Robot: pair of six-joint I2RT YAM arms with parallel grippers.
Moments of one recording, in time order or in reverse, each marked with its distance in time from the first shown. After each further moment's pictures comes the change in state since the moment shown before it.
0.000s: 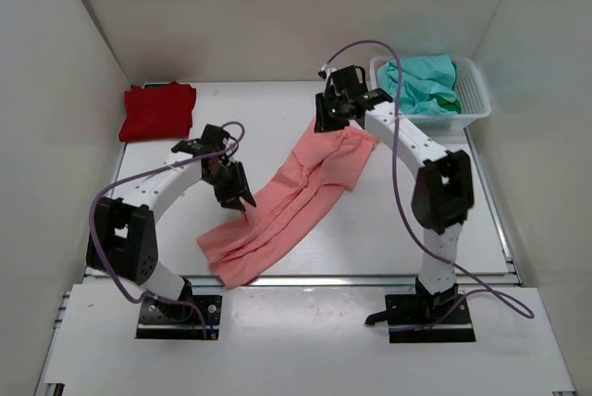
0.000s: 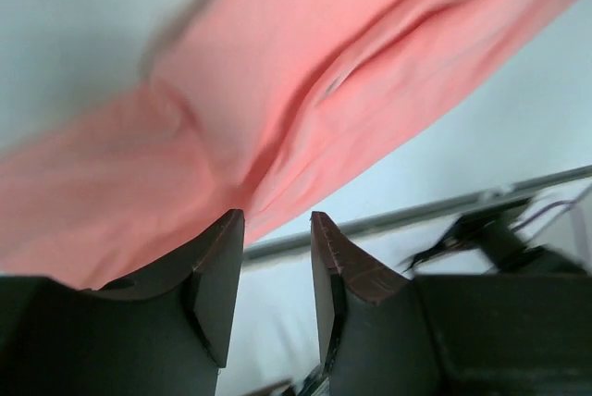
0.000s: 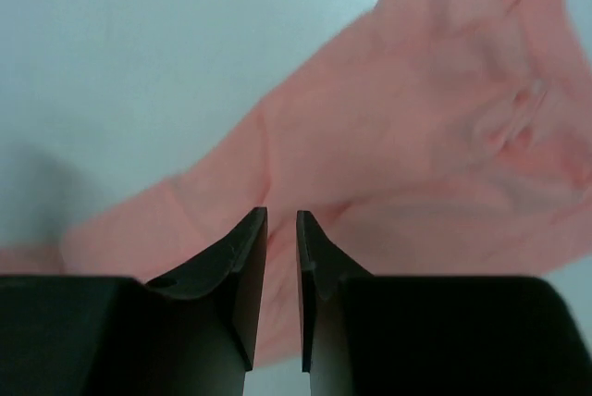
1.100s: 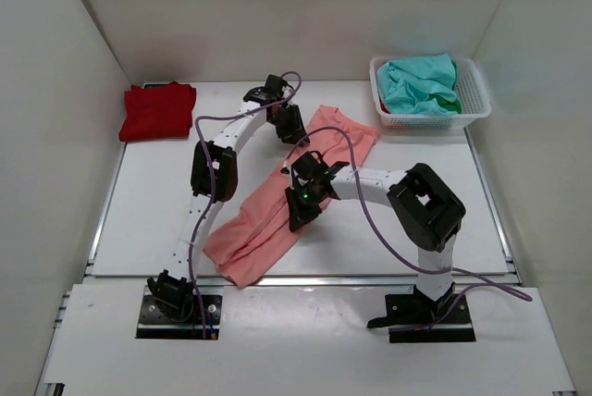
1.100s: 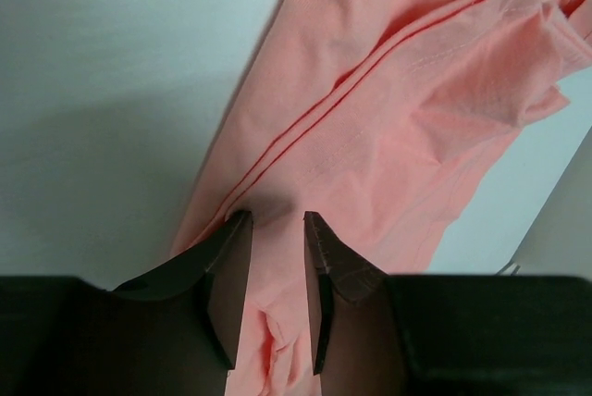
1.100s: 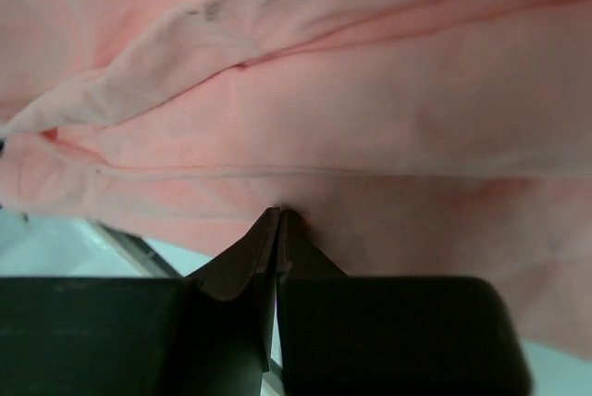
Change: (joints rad) left arm -0.061 1.203 1.489 -0.030 0.119 0.017; right arm 0.356 -0.183 -0.771 0.274 -0.249 0.188
